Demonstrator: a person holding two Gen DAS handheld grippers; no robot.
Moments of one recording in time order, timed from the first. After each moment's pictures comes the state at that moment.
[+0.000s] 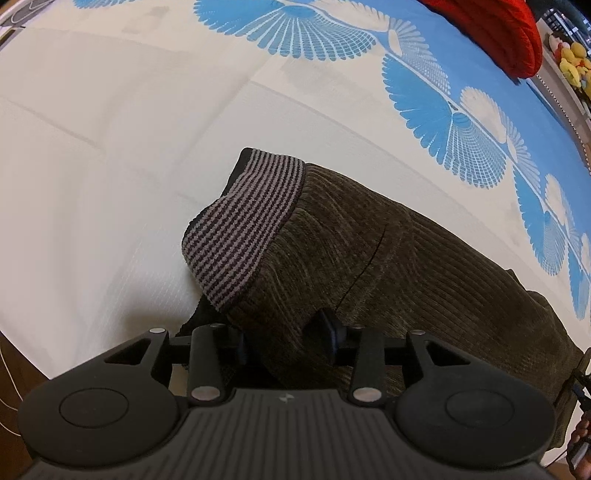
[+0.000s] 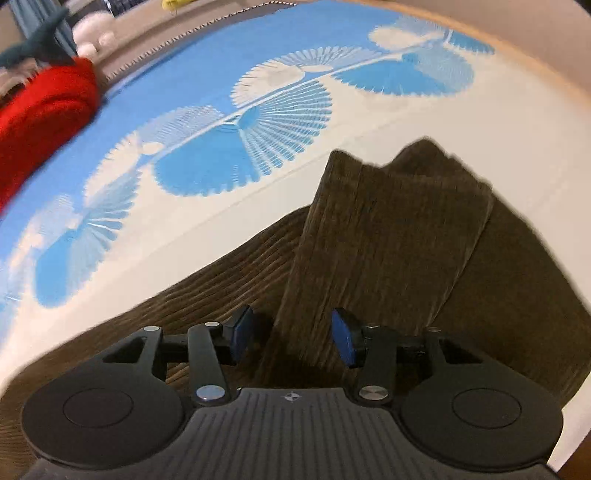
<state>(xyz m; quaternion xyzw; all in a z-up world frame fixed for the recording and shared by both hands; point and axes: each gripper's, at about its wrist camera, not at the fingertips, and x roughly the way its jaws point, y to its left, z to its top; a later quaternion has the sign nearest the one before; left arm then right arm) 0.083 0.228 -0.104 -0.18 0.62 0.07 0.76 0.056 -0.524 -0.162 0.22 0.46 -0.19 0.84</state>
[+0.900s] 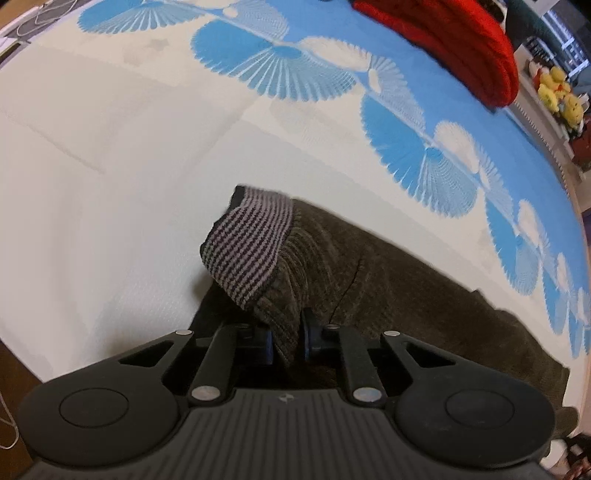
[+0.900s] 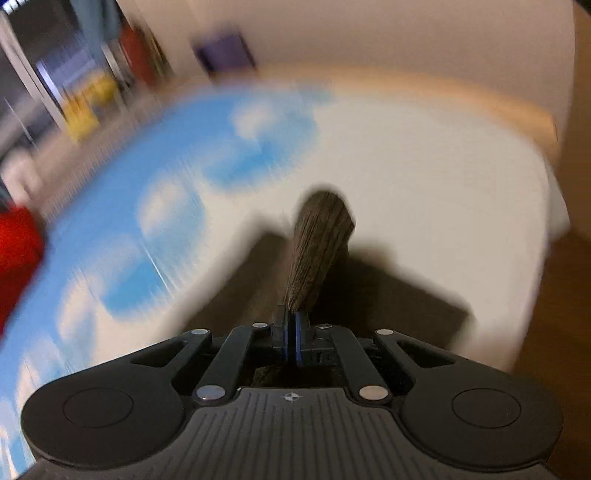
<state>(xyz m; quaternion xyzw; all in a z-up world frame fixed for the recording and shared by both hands) 0.067 0.231 -0.075 -0.20 0.57 0.06 0.79 -0.072 -0.602 -0.121 0.36 0.37 -0.33 0.79</state>
